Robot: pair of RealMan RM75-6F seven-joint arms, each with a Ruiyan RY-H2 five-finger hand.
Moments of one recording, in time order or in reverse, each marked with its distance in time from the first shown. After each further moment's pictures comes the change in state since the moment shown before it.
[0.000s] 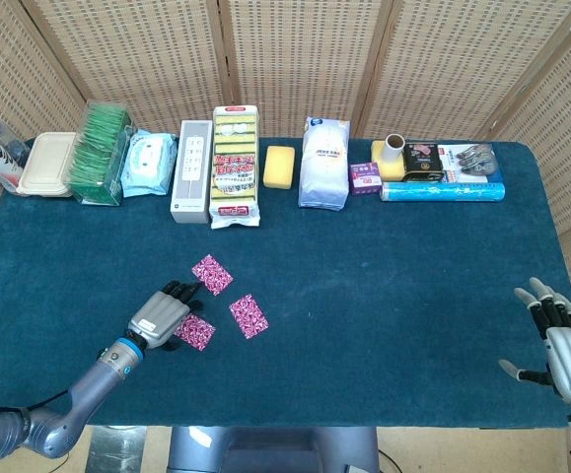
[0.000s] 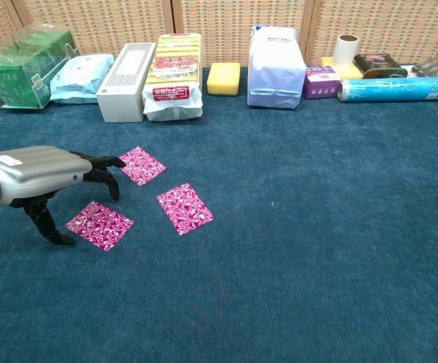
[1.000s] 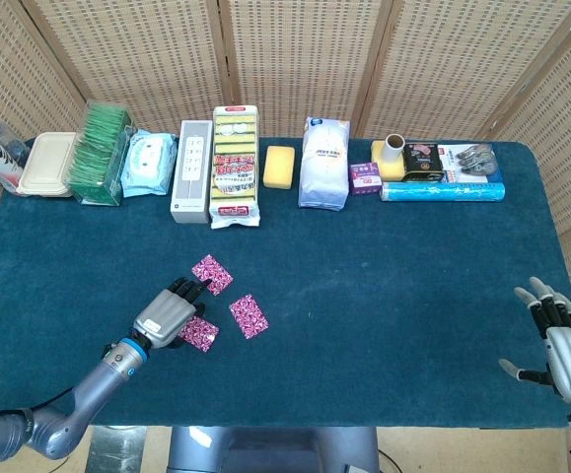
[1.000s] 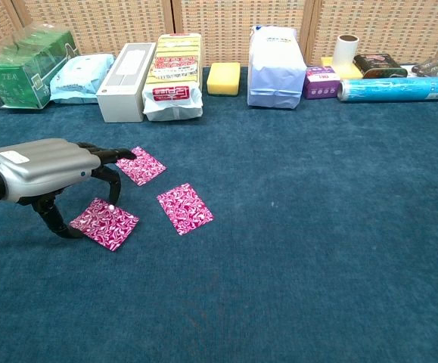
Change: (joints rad) left arm 0.039 -0.023 -0.033 0.041 0.143 0.018 -0.003; right arm 0.000 -0.001 0.000 0.000 -0.004 0.005 0.000
